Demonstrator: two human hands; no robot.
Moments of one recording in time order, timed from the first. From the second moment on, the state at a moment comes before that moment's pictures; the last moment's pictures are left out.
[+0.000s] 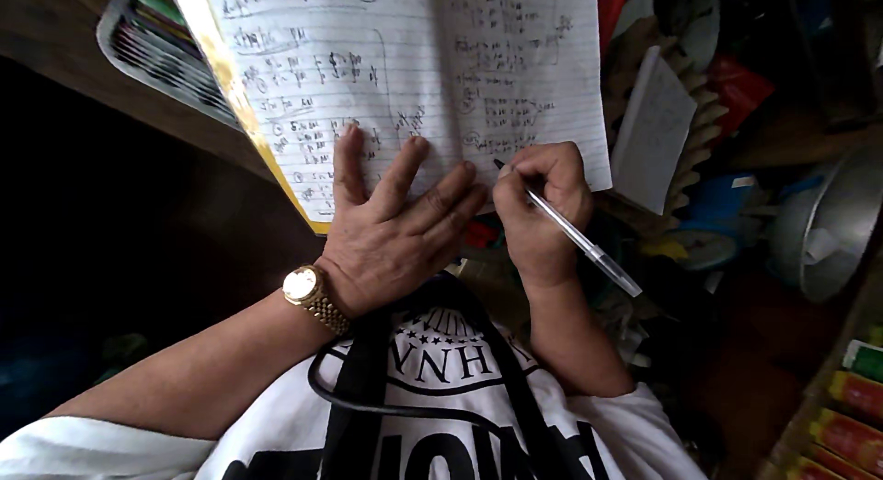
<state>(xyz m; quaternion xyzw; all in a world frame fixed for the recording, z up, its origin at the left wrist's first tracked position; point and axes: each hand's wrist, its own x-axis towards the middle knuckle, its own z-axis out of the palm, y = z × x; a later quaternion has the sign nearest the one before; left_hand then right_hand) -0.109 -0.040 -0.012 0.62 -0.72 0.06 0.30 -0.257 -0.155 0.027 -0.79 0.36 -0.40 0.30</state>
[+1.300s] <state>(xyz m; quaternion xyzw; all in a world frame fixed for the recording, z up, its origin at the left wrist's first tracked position) -0.108 -0.040 -0.017 0.62 -0.72 0.05 0.32 -0.253 -0.154 0.026 -0.80 0.37 -0.38 0.27</state>
